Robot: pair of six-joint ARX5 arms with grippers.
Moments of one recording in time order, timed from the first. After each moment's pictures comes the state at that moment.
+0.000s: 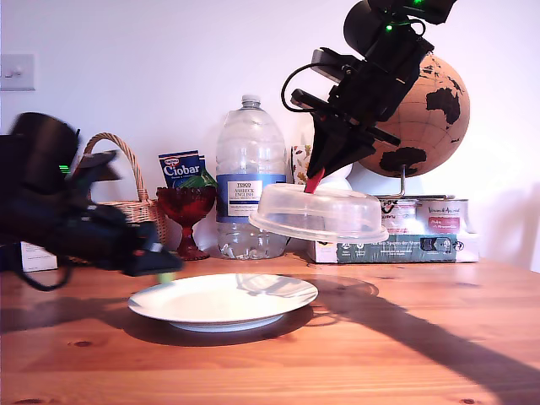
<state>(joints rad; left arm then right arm) -0.18 1.97 0.79 0.73 0.47 0.18 0.37 1.96 1.69 -0.59 -0.31 -0.02</state>
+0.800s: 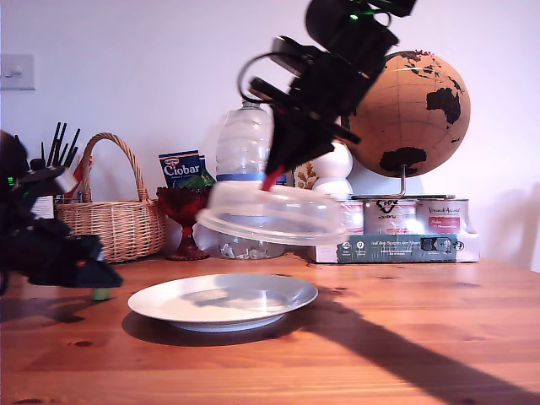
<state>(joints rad) -0.04 1.97 0.80 0.60 0.47 0.18 0.53 1.96 1.69 -0.60 -0.33 0.00</state>
